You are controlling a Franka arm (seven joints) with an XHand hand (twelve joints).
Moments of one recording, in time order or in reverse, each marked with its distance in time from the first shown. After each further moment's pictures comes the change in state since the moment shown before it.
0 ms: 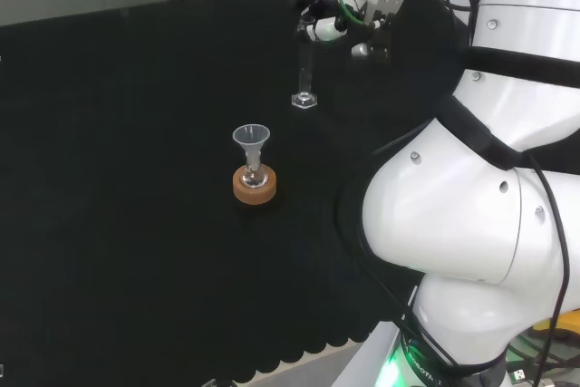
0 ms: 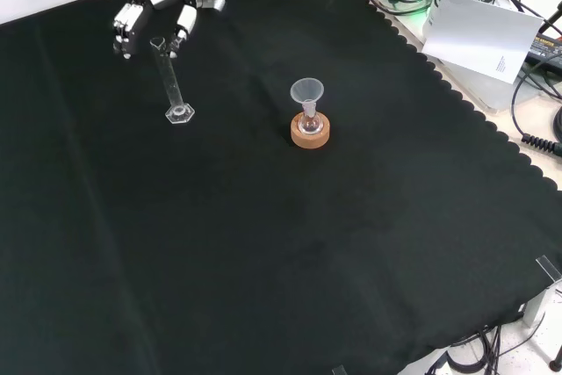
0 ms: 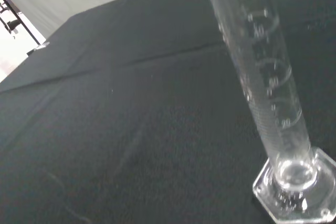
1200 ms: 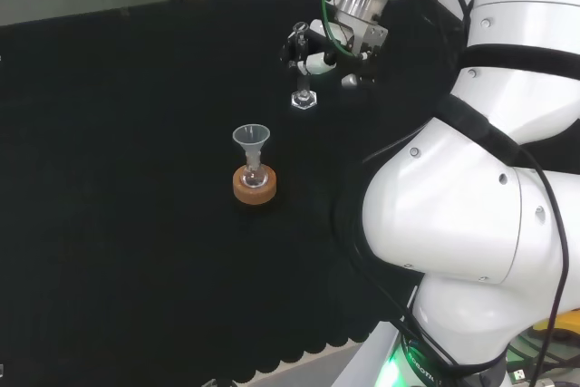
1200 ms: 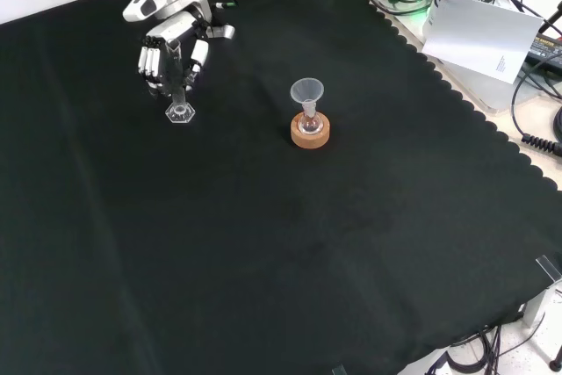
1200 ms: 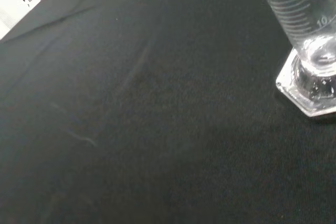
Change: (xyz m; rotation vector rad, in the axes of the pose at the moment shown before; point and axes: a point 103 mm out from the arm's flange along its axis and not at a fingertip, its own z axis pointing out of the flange) arm -0.008 -0.002 0.074 0.115 0.066 -0.016
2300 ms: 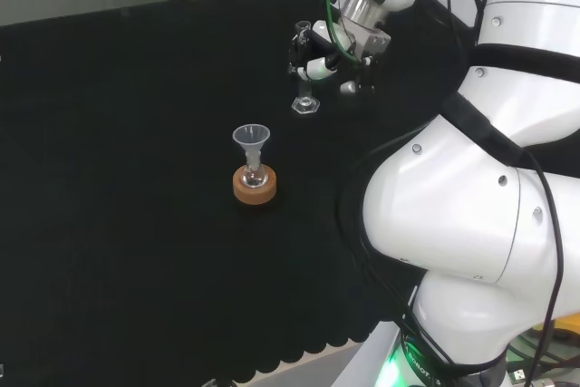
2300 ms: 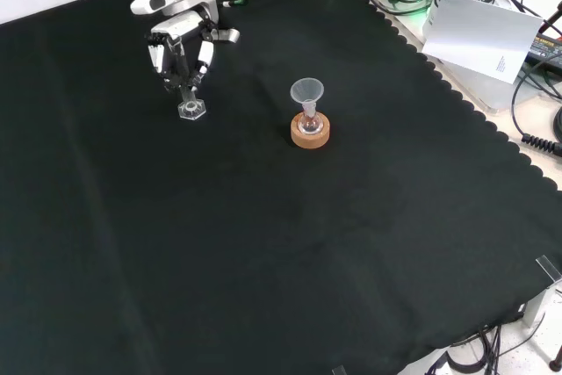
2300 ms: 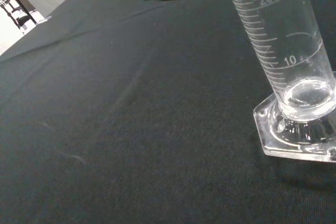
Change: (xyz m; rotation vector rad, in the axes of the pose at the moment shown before) arm 0.001 -0.005 0.006 -0.109 -0.030 -0.005
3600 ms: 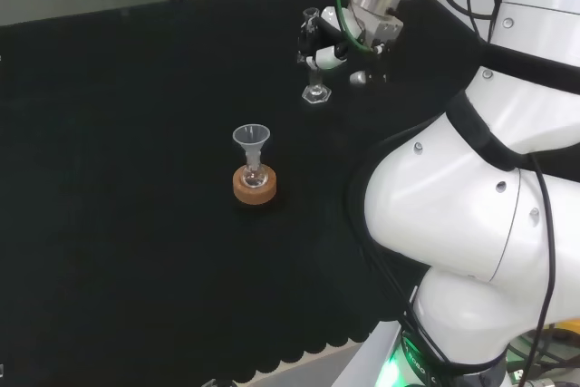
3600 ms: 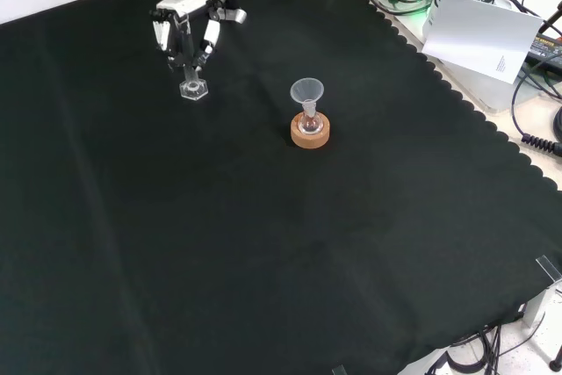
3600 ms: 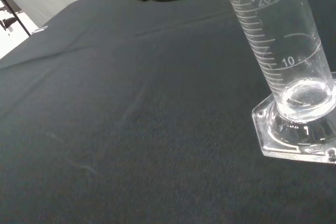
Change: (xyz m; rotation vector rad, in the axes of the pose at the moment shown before) arm 0.016 -0.022 -0.032 -0.025 -0.064 0.017
